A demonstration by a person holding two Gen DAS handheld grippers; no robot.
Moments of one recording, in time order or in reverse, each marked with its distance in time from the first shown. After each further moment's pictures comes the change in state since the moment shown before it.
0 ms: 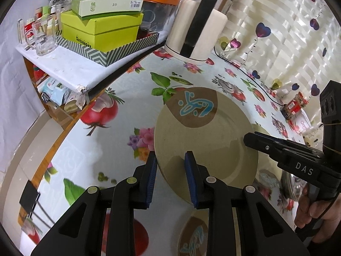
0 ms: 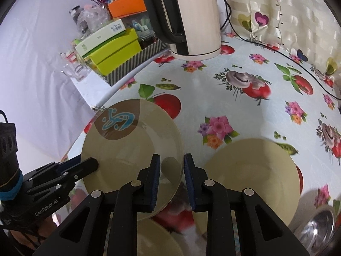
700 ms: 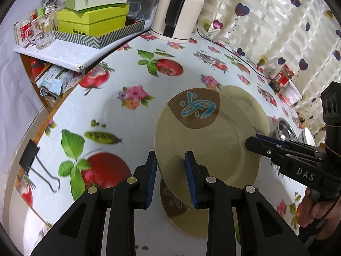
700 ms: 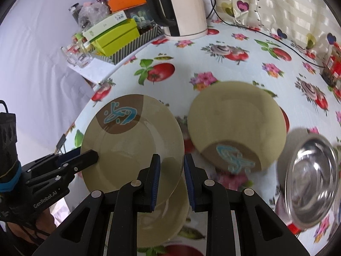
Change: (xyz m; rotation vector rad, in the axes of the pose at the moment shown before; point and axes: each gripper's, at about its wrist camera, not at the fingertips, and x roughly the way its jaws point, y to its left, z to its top) left arm -0.031 -0.025 -0.065 0.073 0.061 -0.011; right arm -0.046 0.003 -0.084 0.044 0.032 -0.025
